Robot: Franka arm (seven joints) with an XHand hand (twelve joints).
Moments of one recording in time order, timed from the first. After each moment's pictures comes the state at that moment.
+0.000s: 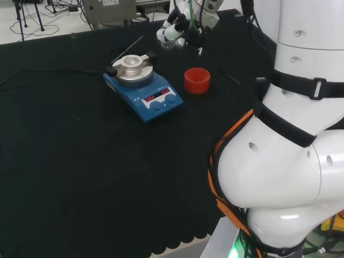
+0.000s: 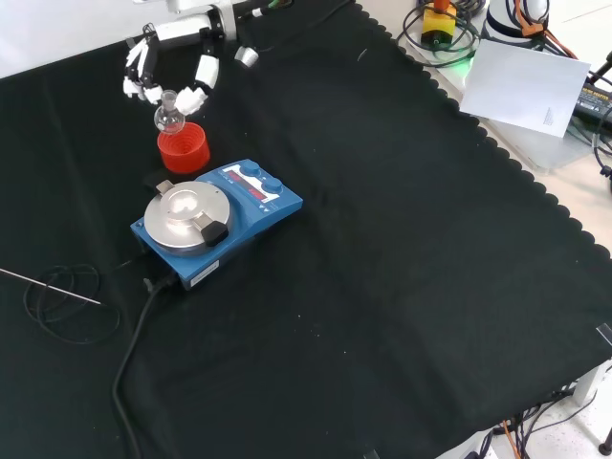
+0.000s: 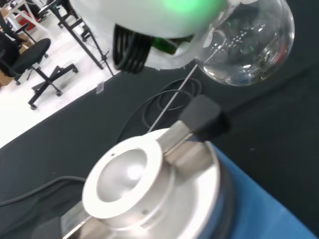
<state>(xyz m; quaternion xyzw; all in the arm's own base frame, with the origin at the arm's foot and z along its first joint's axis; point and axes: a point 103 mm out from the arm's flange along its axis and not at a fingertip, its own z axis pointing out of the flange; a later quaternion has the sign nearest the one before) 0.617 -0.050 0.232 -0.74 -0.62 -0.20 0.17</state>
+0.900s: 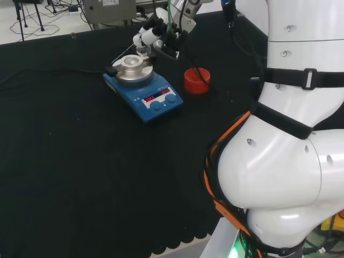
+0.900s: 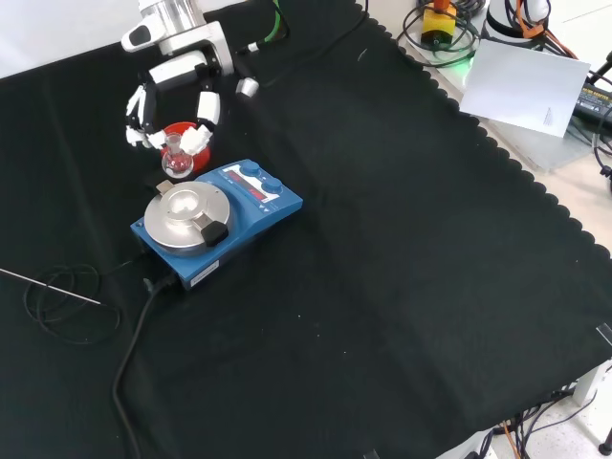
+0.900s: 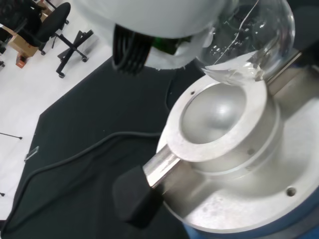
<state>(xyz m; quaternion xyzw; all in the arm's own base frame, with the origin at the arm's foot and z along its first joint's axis) 0.641 0.015 0.214 -0.71 -0.63 -0.20 0.25</state>
